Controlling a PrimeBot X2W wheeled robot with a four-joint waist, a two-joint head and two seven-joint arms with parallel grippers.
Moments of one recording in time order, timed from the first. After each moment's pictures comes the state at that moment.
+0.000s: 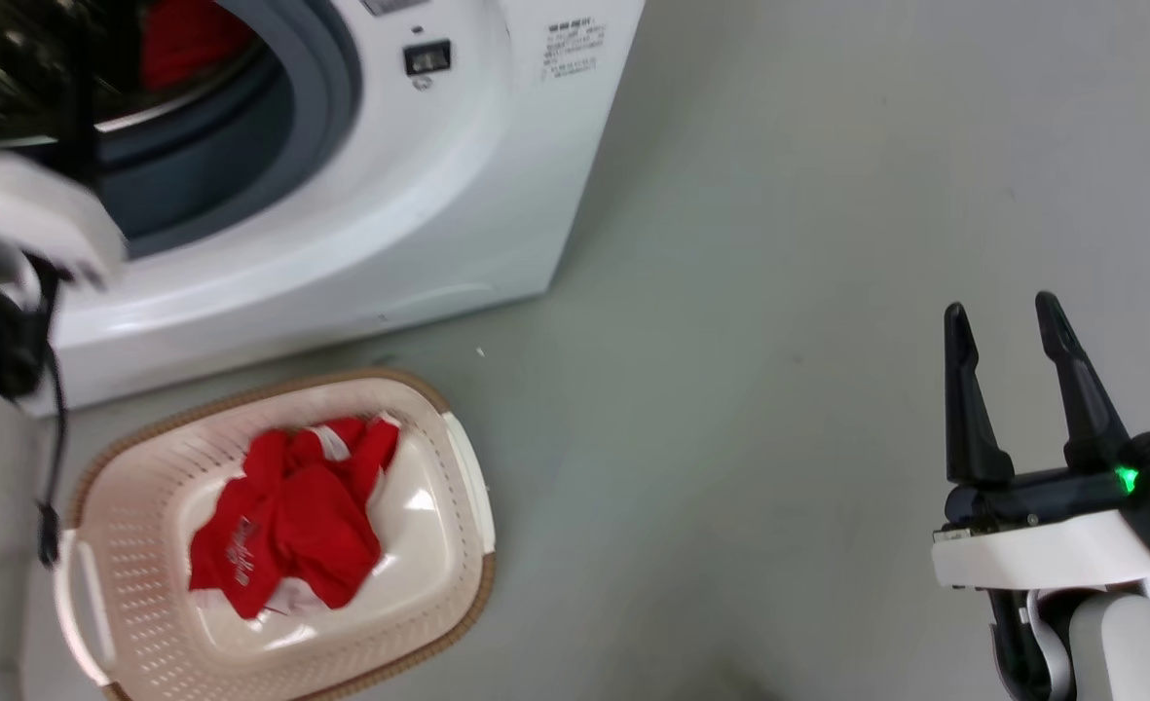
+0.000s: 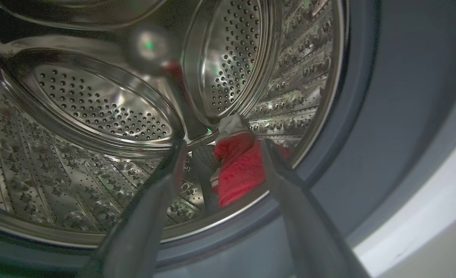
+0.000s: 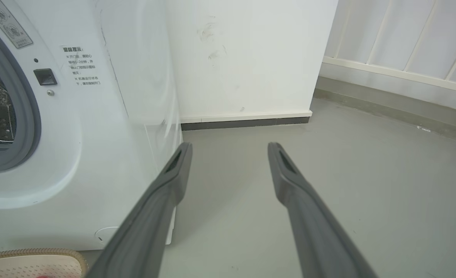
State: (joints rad) left arm -0.70 0.45 -0.03 0.38 -0.20 -0.10 -0.07; right arm -0.12 -0.05 0.00 -0.05 0.12 0.13 -0.26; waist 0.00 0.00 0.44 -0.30
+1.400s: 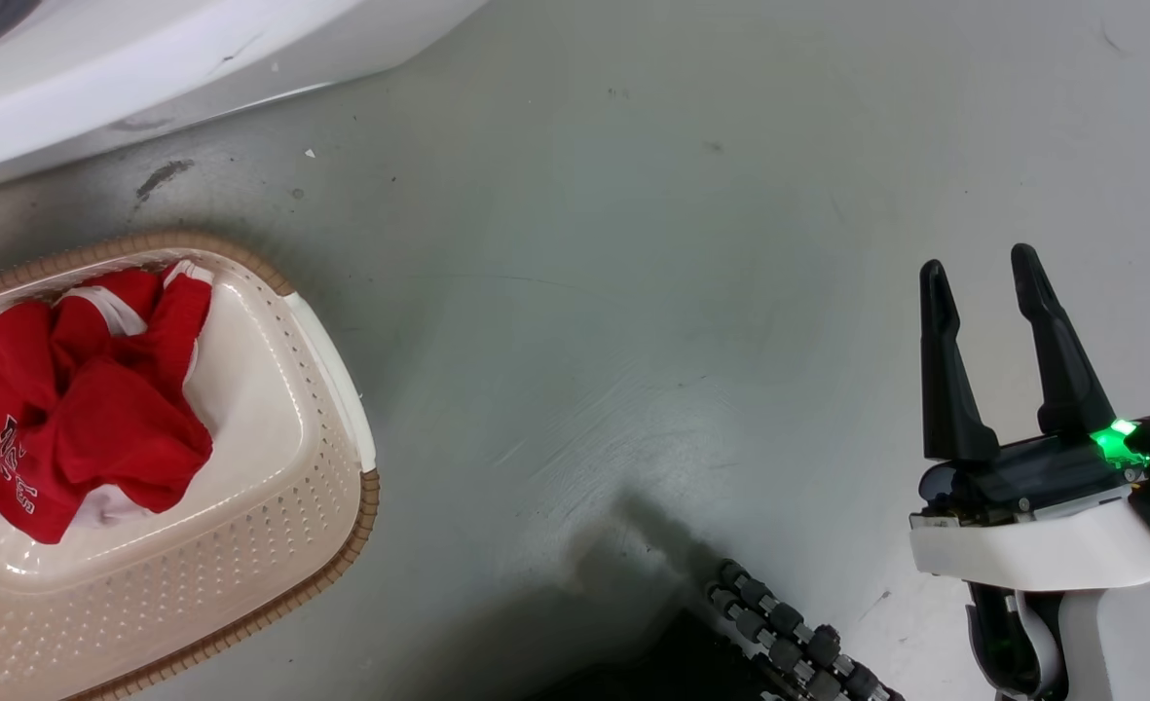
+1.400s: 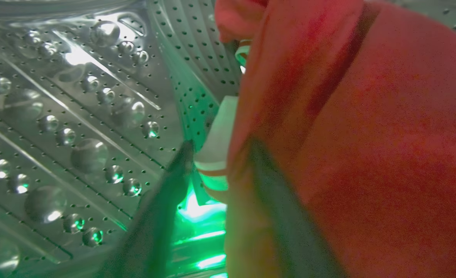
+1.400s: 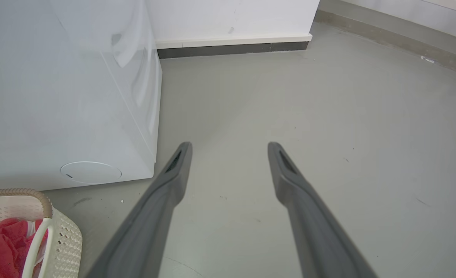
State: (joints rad) left arm -1.67 0.63 -0.44 1.03 -0.37 -0.13 0.52; right arm -0.16 -0.05 0.08 -0.15 0.23 0.13 -0.26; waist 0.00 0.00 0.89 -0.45
